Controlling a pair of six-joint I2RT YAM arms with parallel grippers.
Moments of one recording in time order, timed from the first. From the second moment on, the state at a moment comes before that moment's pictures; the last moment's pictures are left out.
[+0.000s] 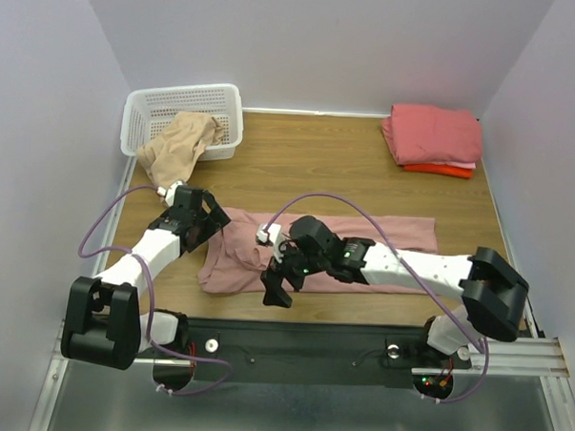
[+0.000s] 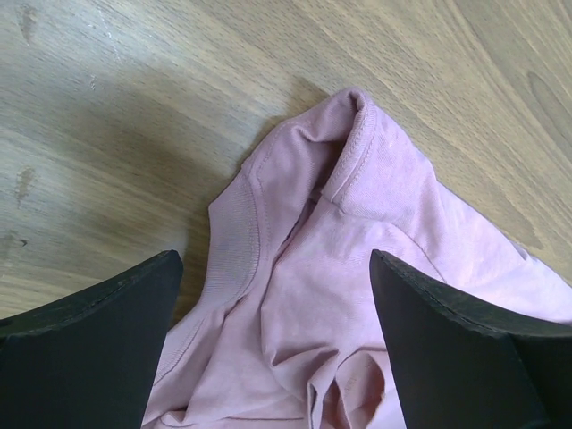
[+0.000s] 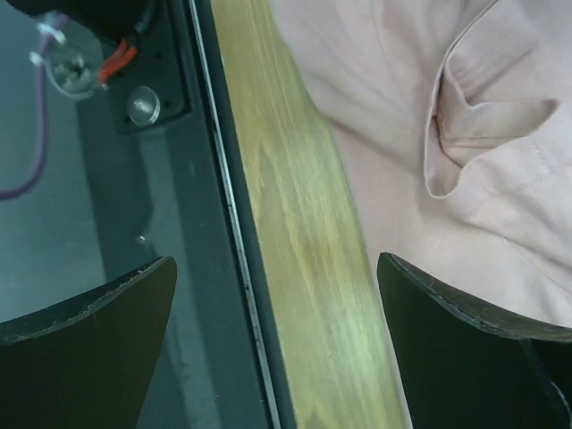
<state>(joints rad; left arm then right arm) -0.18 1.21 0.61 -0.28 -0.11 -0.81 1.07 1.57 0.98 -0.12 -0.44 0.07</state>
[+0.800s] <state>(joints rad) -0.18 0.96 0.56 -0.45 -0.19 -0.90 1.07 2.02 1.43 -0.18 -0.20 -0.02</state>
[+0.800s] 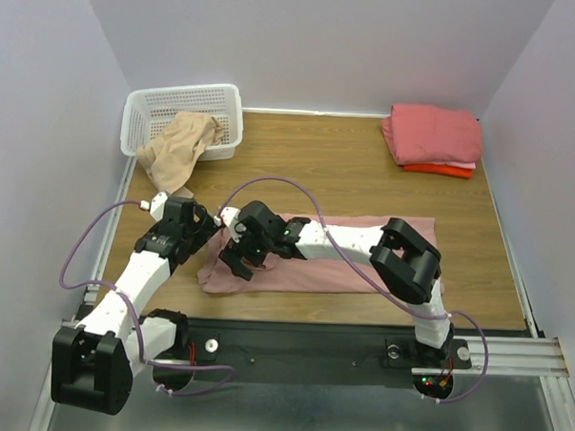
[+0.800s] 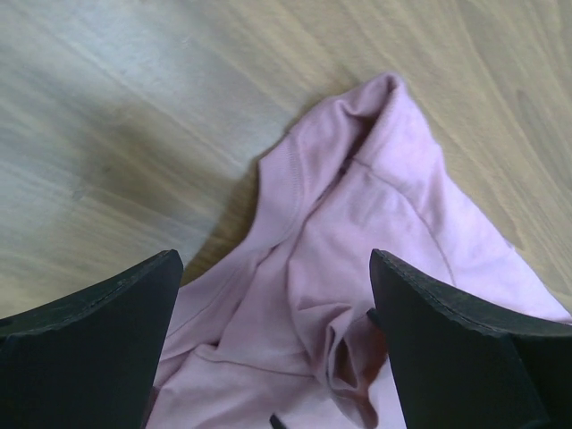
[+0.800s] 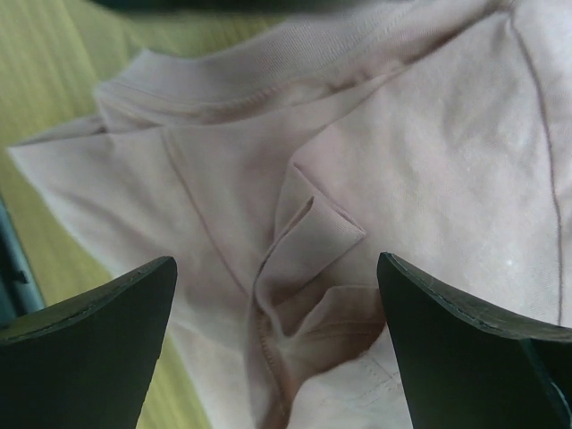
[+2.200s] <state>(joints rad) -0.18 0.83 0.55 -0.52 -0.16 -0.95 1.07 1.49 1.04 -0.25 0.01 0.38</state>
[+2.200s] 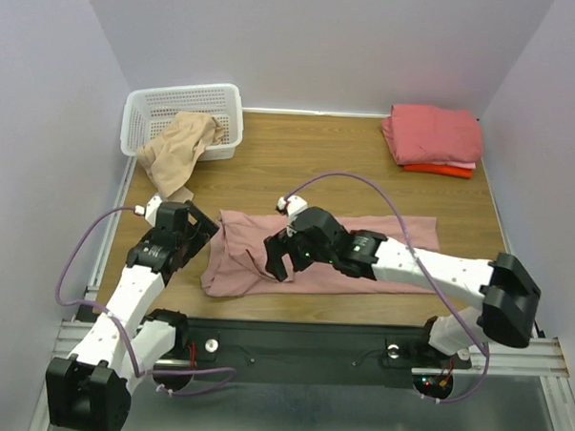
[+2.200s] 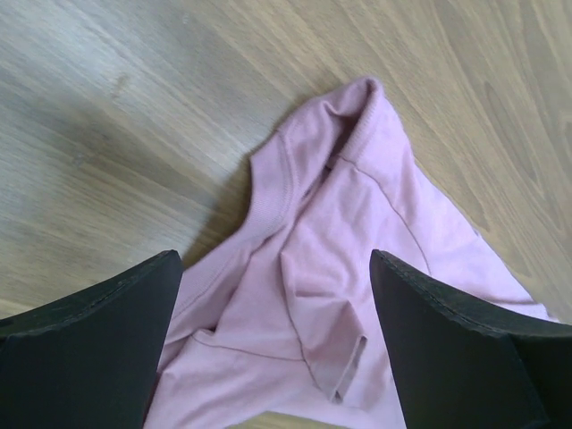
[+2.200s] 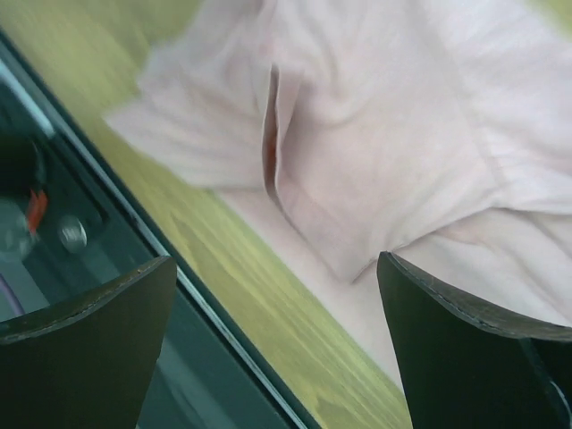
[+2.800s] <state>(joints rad) -0.73 1.24 0.83 -0.30 -0.16 -1.02 0.42 1.26 0.84 -0.29 0.12 0.62</state>
